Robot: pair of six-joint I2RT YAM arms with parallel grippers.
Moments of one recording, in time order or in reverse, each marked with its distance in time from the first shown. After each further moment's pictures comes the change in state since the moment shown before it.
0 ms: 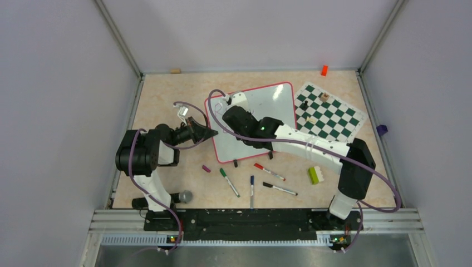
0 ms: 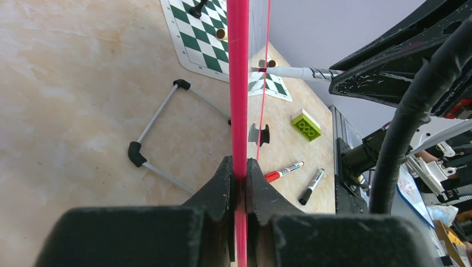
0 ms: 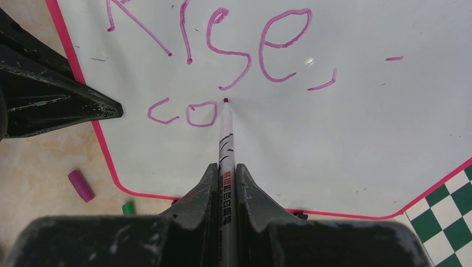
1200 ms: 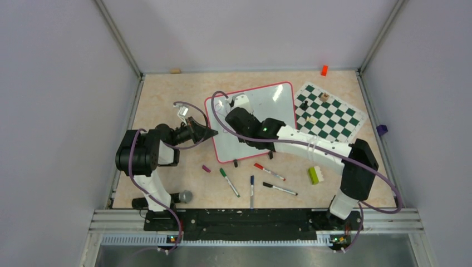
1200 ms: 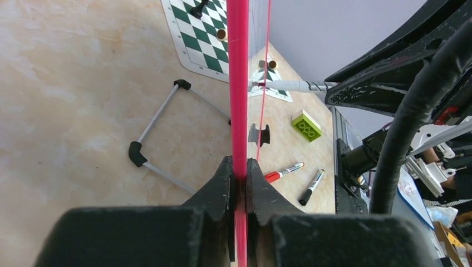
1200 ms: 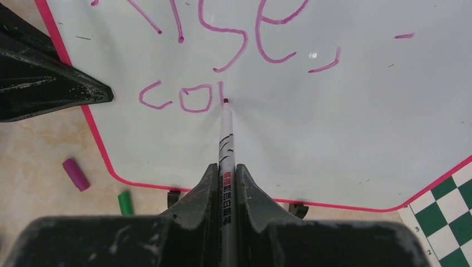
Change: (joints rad) left arm -0.001 0.000 0.000 -0.003 -0.004 -0.001; right arm -0.010 -0.024 -0.053 -0.004 -0.035 0.018
